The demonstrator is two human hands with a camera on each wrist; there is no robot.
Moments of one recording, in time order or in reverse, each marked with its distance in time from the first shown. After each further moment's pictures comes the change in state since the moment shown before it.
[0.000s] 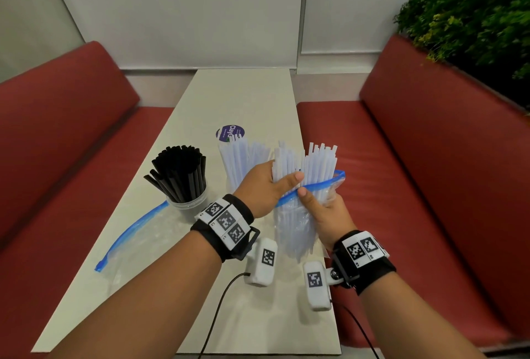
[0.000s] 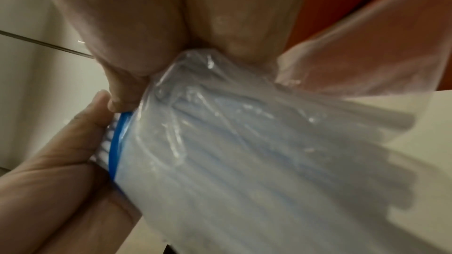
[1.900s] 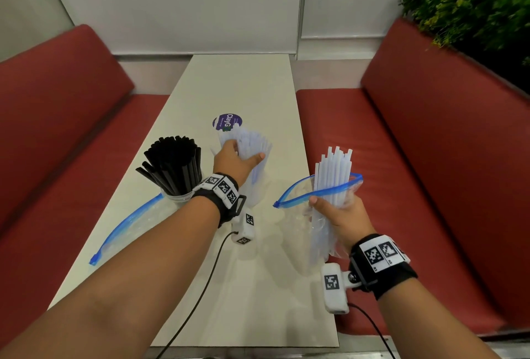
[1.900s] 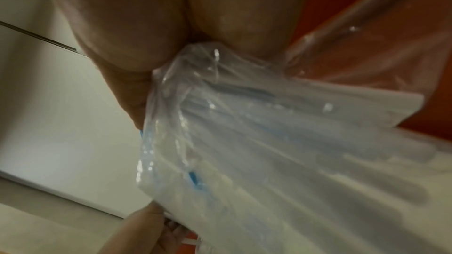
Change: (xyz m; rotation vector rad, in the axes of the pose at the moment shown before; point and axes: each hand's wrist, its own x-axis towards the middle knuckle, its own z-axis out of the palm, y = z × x) left_hand 0.070 -0.088 -0.031 0.240 0.396 -0.326; right_hand -0.011 0.005 -0.034 -0.037 0.155 0.117
